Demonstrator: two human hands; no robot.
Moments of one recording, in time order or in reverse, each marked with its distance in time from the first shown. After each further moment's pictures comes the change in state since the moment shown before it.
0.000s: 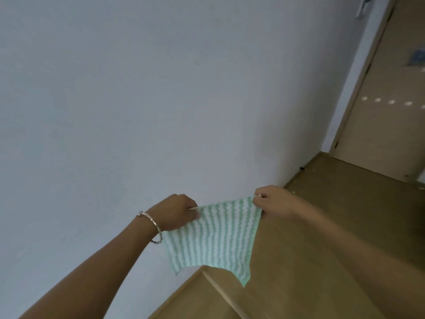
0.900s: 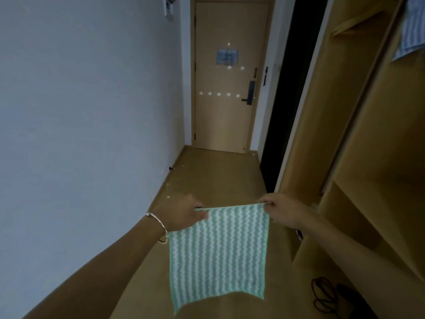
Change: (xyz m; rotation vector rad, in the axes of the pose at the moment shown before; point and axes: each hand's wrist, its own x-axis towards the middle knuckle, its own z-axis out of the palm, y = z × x) left_hand 0.359 0.422 0.127 0.039 -0.176 0.687; right_hand -0.152 0.402 -0.228 0.000 0.382 0.649
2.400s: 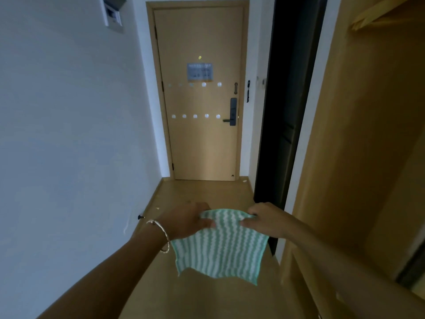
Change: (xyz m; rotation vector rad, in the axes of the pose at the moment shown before) left_hand 0.598 -0.067 -0.079 0.041 -0.017 0.145; right_hand 0.528 0.179 -0.179 0.115 -0.048 -0.066
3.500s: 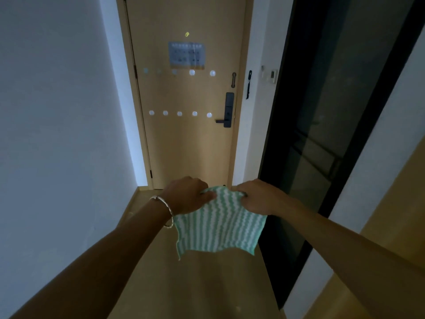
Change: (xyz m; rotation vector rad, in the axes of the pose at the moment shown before) left_hand 0.453 -0.221 -0.070 0.165 0.116 0.059; right_hand 0.468 0.088 -0.155 -0.260 0.041 0.000
